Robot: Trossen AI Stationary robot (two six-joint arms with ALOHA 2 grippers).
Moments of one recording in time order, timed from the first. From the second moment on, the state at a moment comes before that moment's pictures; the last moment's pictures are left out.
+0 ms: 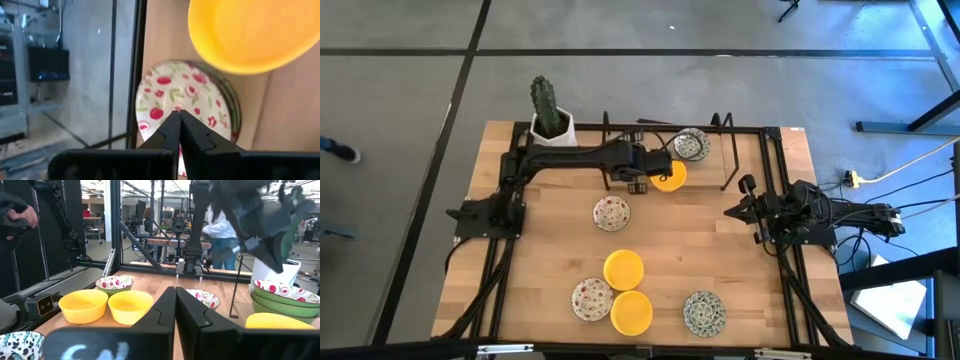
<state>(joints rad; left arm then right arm) 0.14 2.02 1.90 -1.14 -0.64 0.12 -0.07 0.05 0.01 0.13 -0.24 -0.03</state>
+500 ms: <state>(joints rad) 0.18 2.02 1.67 -0.99 -0.71 0.11 -0.07 0.06 0.01 0.13 -0.24 -0.03</state>
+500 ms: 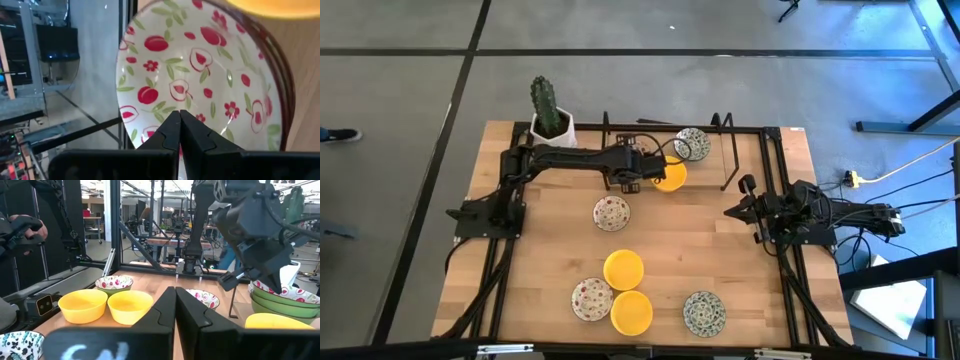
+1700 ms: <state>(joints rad) 0.21 1.98 1.71 -0.66 -0.56 0.38 -0.07 0.05 0.01 0.12 -0.24 -0.03</state>
